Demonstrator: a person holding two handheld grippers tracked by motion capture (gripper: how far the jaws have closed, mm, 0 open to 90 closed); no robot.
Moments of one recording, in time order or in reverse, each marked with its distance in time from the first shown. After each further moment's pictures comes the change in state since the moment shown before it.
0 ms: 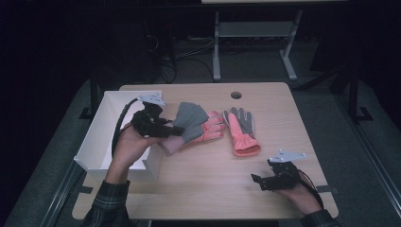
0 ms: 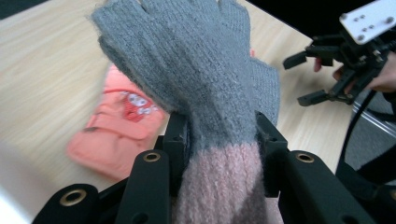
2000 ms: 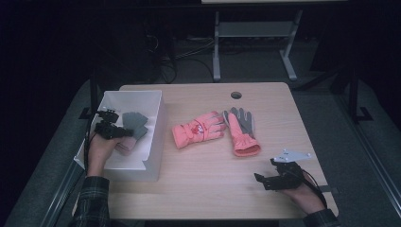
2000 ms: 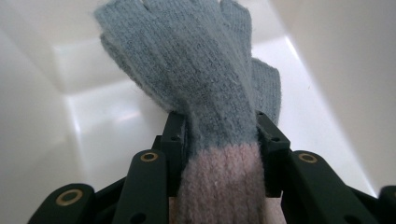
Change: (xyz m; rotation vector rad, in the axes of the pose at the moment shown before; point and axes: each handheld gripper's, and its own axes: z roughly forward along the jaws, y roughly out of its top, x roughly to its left) left arm 0.156 -0.120 0.002 0.167 0.418 -0.359; right arm -0.007 -0.003 -0.007 -0.021 0.001 -0.002
